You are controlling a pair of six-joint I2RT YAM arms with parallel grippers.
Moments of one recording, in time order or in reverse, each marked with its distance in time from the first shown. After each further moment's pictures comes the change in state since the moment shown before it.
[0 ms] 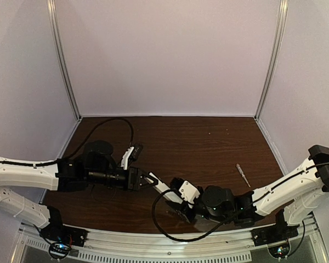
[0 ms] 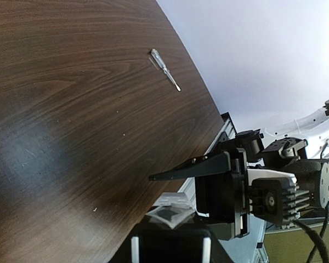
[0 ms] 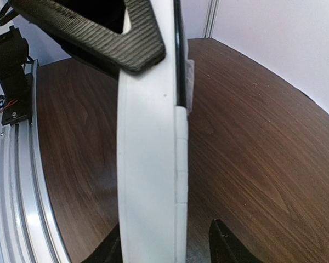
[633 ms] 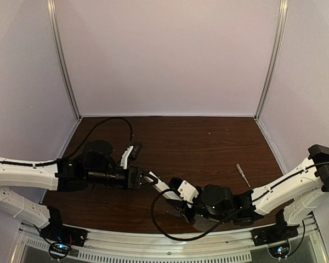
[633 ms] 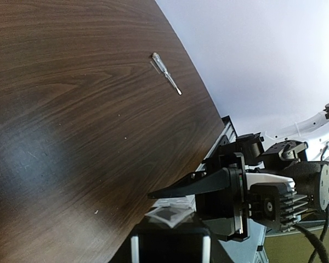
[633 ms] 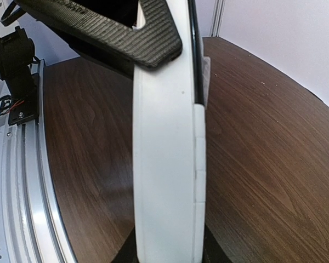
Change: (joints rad) left arm 0.000 -0.004 0.000 0.003 -0.014 0.001; right arm -0.013 0.005 0.011 -0.008 -0.051 0.016
